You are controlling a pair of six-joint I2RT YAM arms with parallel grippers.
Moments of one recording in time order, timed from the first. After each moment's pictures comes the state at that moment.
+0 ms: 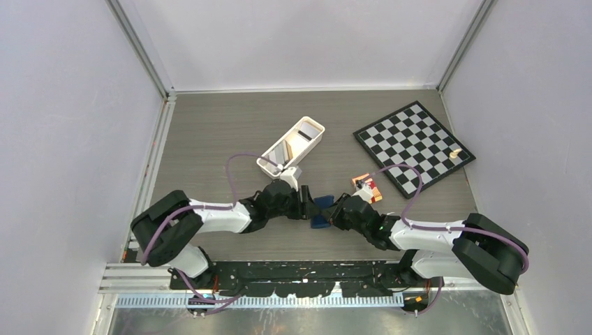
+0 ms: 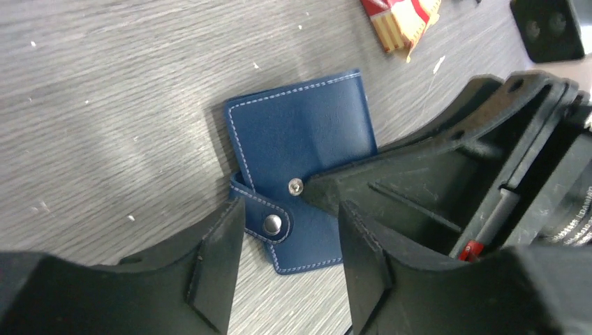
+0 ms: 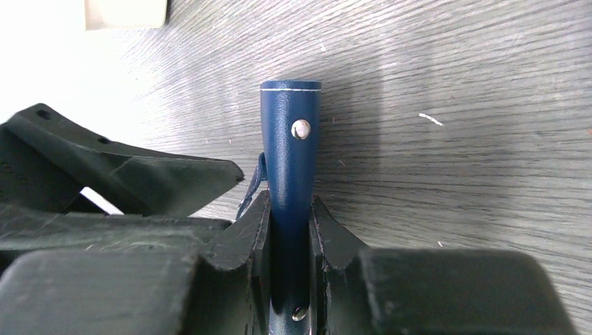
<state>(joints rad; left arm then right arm) -0.92 1.53 0.54 0.46 0.06 -0.84 0.90 1.20 0.26 0.30 0.23 1.23</state>
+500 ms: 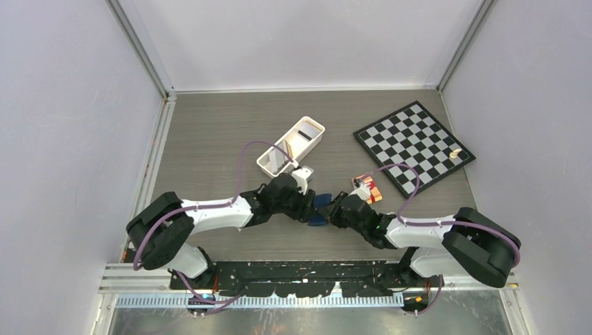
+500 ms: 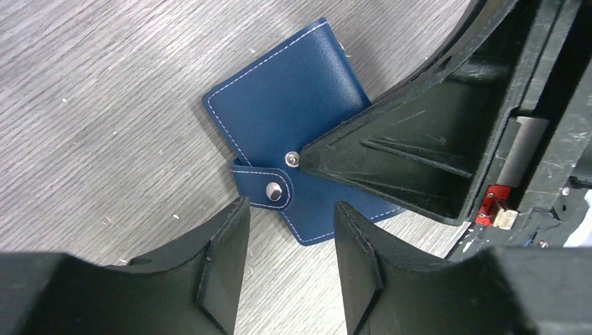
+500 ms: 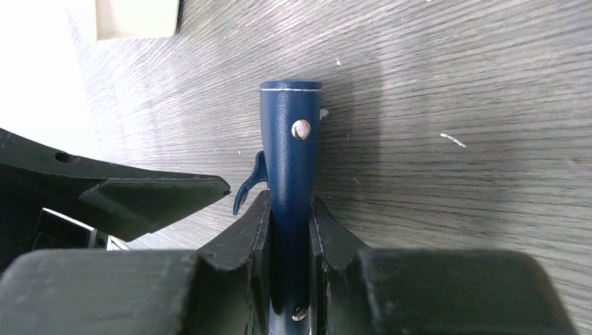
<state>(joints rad) -0.94 1.47 0.67 0.14 0.09 -0.42 0.90 1.27 0.27 0.38 0.23 1.23</state>
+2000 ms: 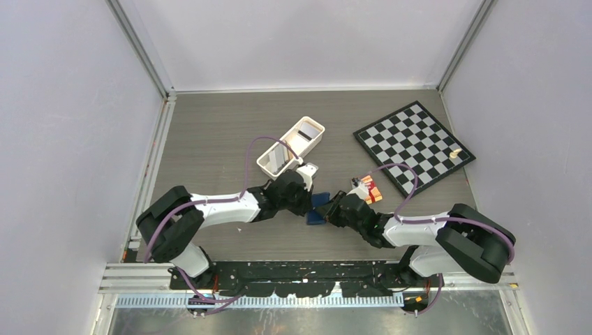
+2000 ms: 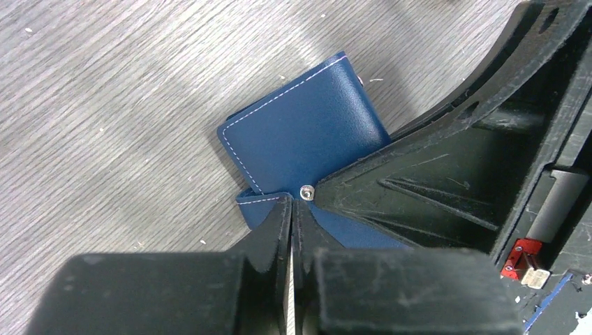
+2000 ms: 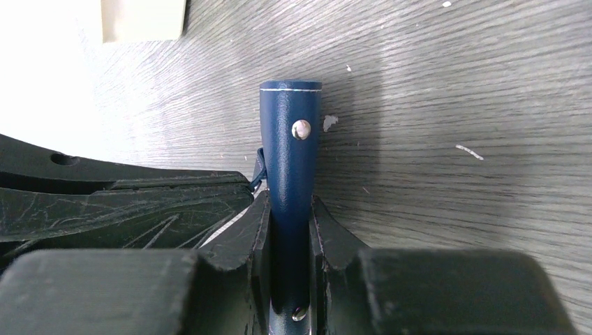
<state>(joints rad) -0.94 1.56 0.76 0.10 0.03 -0.36 0.90 1.31 0.27 0.44 0.22 1.23</state>
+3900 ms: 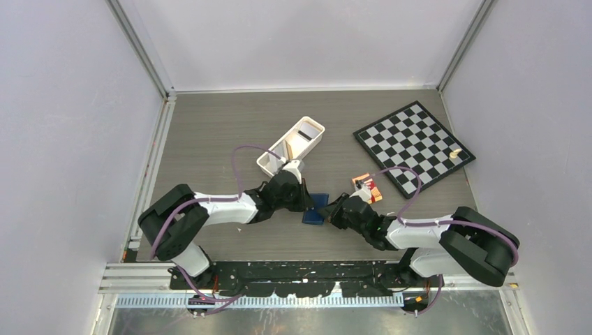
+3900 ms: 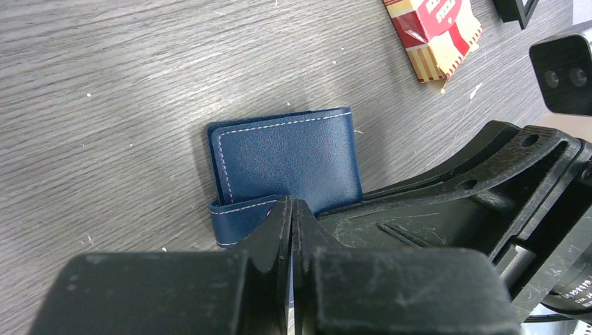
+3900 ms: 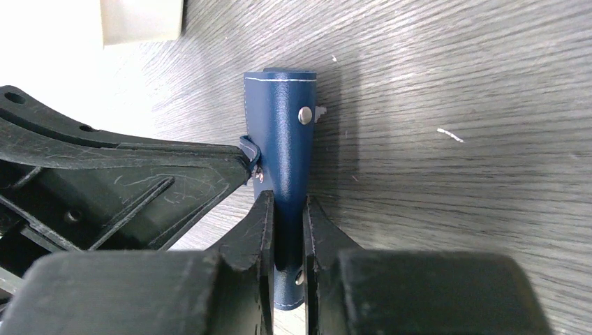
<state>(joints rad) -0.89 1.58 0.68 0.27 0.03 -0.76 0.90 1.28 0.23 0.45 0.22 1.27</state>
